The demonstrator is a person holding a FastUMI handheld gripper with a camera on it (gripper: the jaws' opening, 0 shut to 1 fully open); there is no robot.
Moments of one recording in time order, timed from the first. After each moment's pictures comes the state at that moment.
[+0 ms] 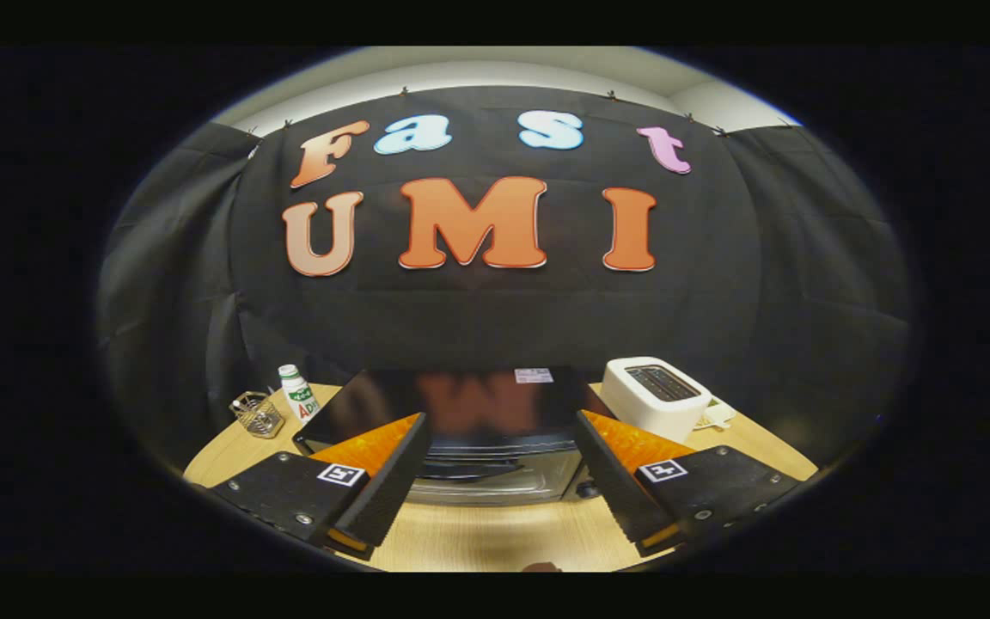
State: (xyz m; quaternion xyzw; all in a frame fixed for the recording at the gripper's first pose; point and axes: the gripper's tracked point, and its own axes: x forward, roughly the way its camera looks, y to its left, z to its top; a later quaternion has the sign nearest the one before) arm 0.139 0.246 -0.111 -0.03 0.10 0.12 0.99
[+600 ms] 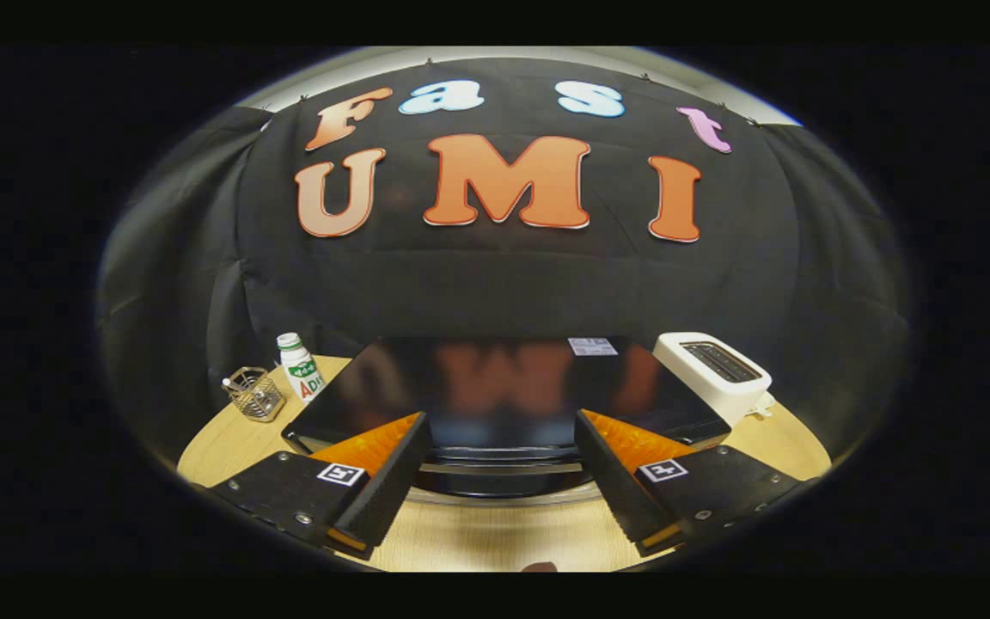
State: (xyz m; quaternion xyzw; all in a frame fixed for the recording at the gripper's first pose) arm 0.171 0.295 -0.161 -0.05 0.16 0.14 0.98
